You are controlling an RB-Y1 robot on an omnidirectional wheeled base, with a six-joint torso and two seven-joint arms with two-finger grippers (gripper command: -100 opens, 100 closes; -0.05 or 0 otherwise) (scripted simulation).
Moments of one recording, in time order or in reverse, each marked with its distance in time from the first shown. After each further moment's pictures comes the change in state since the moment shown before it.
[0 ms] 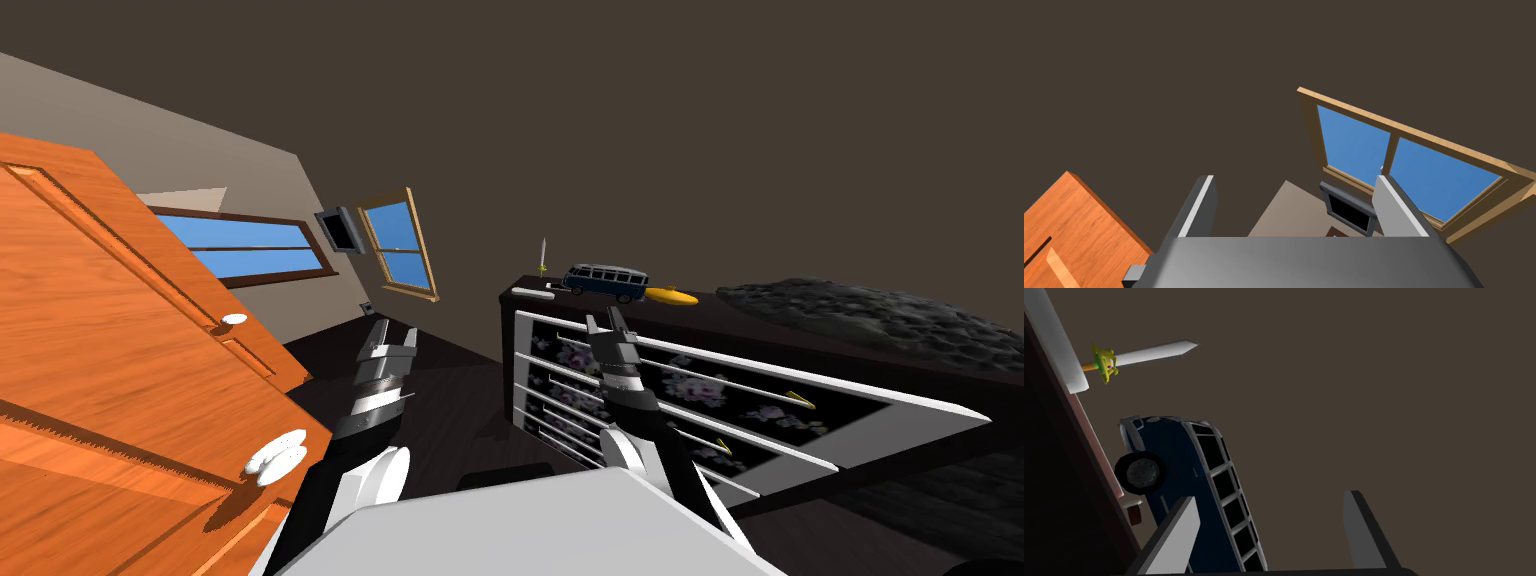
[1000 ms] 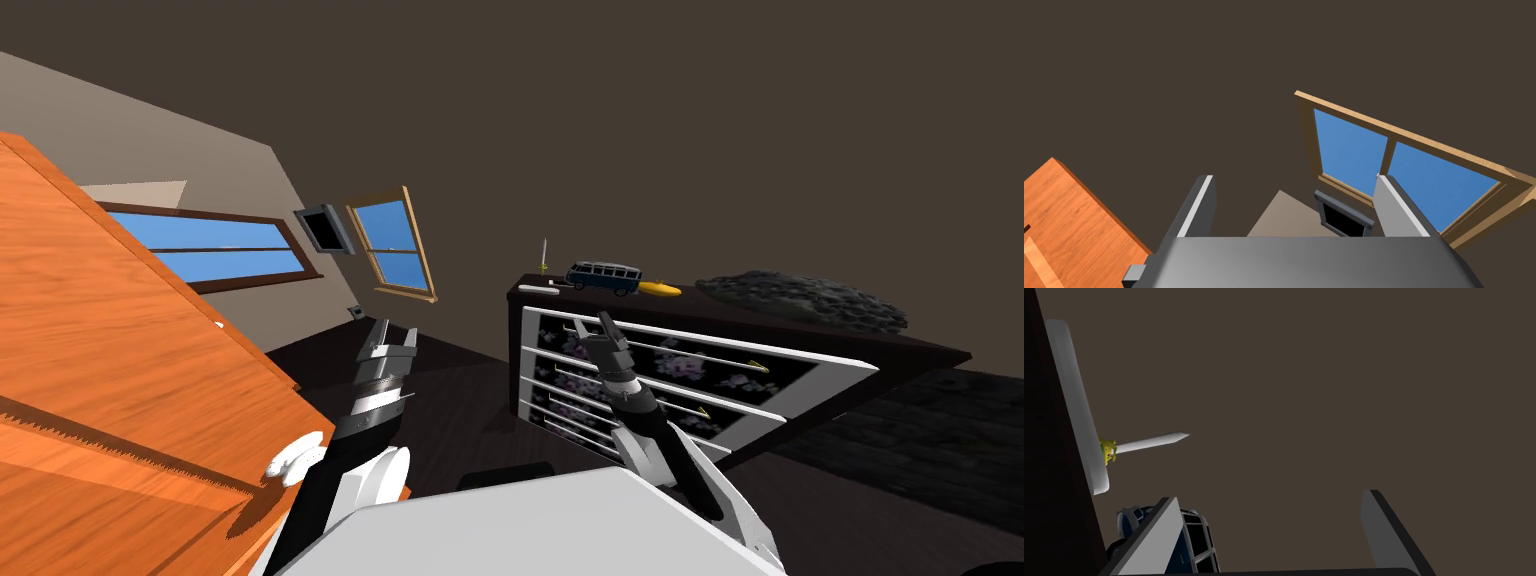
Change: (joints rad) left arm 0.000 0.000 0.000 0.000 0.000 0.000 0.000; right arm -0.062 -0.277 -0.021 0.151 0.085 -0.220 -0.161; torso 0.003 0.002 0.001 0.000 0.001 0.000
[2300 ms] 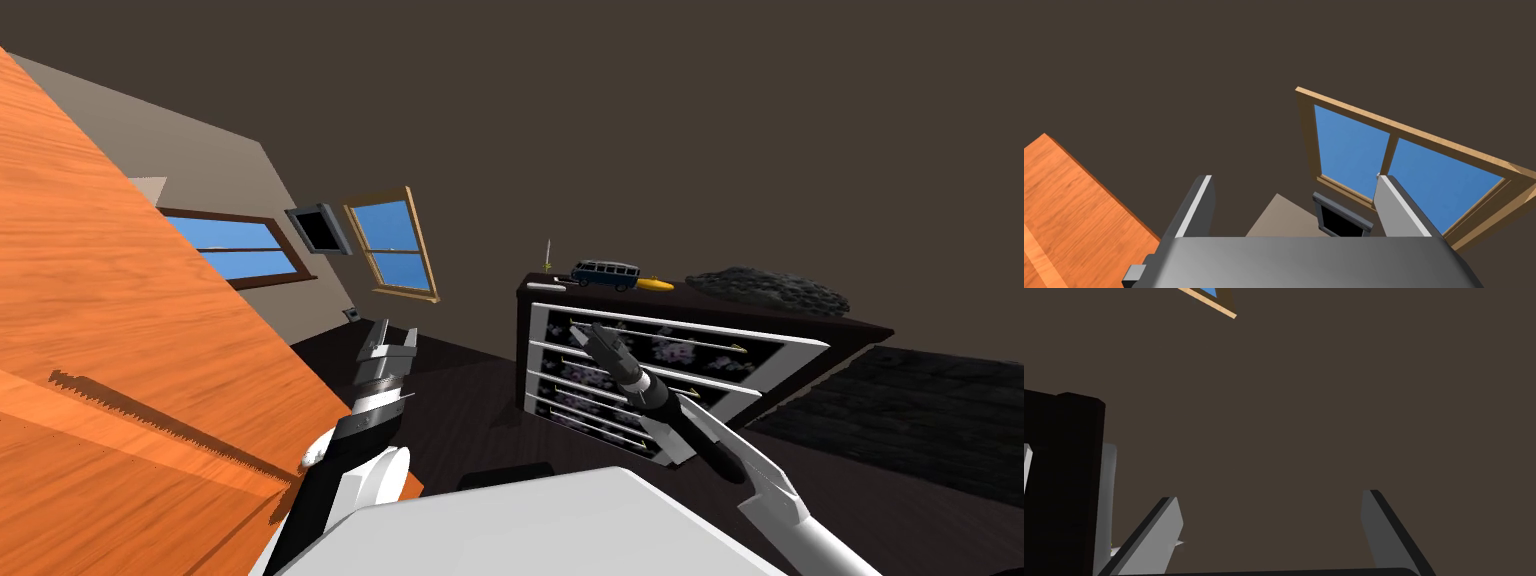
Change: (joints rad) left arm 0.000 0.000 0.000 0.000 0.000 0.000 0.000; right arm -0.067 -0.371 -0.055 0.192 0.096 -0.230 -0.167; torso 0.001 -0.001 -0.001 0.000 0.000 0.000
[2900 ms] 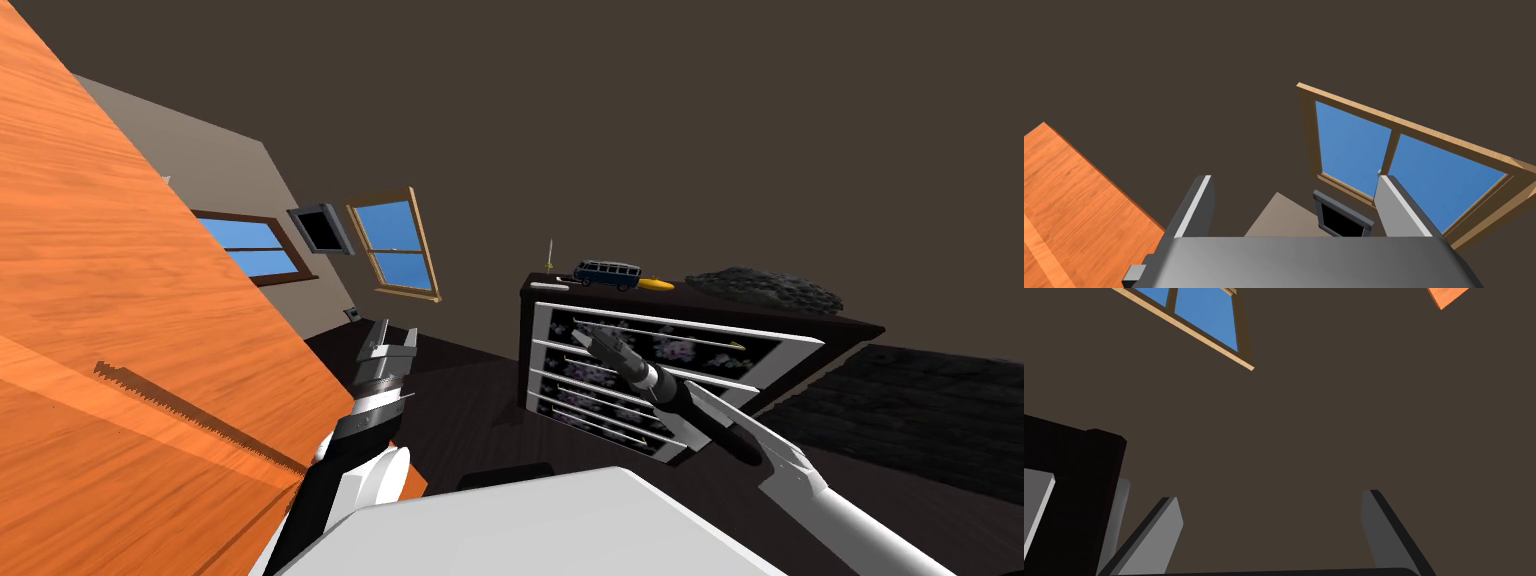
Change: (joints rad) left arm 0.000 0.000 0.000 0.000 0.000 0.000 0.000; right arm -0.015 -0.173 -0.026 0.076 0.034 -0.076 -0.051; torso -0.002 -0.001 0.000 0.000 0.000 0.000
